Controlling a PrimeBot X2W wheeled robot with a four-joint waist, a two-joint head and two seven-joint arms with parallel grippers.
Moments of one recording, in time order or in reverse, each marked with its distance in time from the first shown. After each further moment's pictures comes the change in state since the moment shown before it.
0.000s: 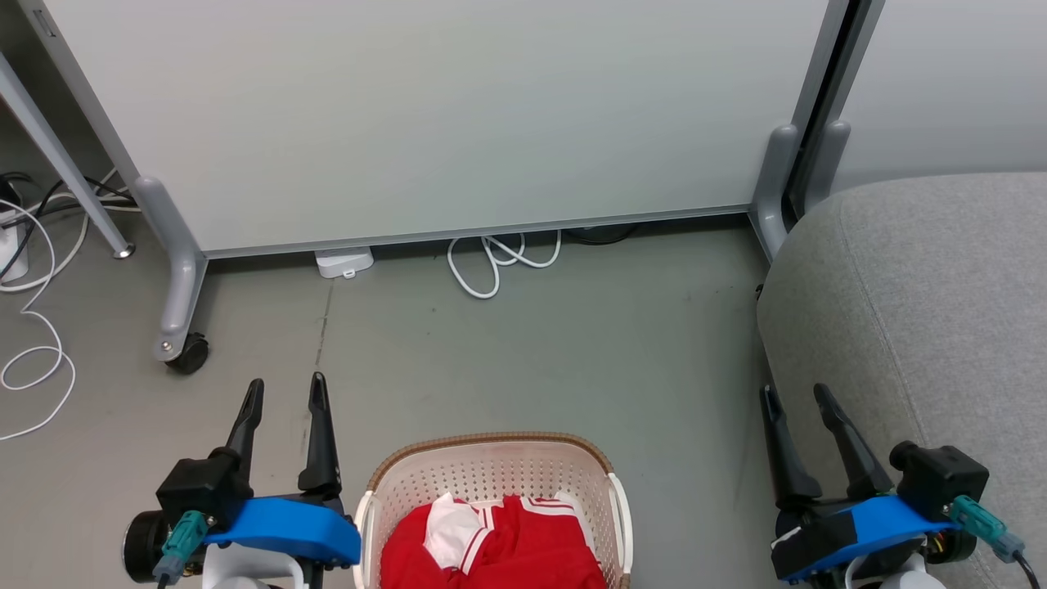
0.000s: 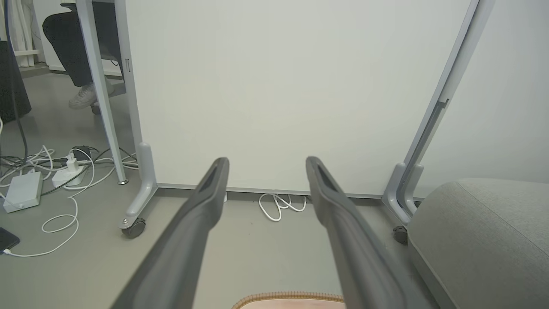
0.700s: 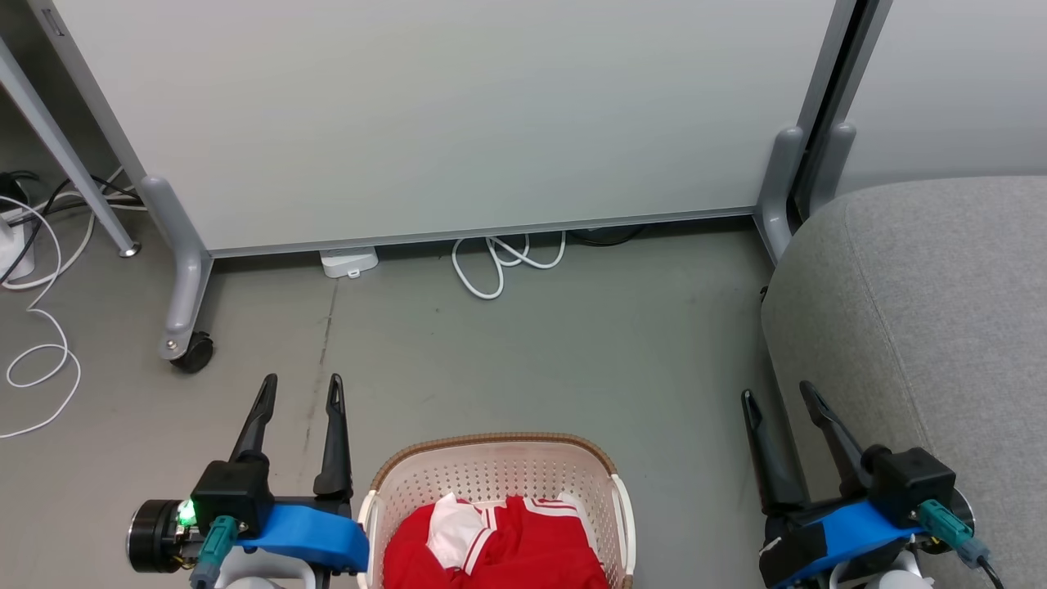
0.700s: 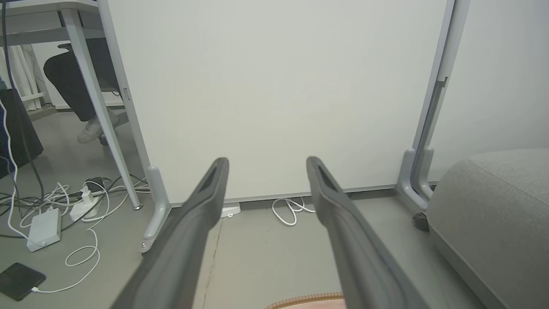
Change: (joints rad) left arm -0.004 -0.002 -0.010 0.018 0.154 -0.006 -0.041; right arm -0.008 -0.002 0.018 0.018 -0.166 0.001 -0.041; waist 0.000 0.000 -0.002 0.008
